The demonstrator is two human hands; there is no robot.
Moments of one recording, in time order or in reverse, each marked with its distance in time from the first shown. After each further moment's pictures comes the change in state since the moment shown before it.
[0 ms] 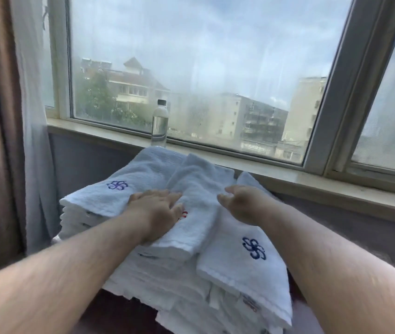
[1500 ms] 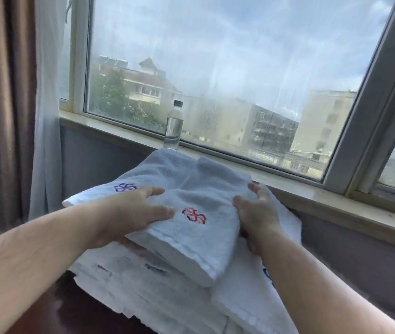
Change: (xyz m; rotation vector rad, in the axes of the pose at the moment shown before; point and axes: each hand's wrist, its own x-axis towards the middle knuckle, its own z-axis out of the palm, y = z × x) left_hand -0.042 -0.034 -0.039 -1.003 -0.121 -0.244; right_hand 0.030 -0.014 0.037 1.041 0.332 0.183
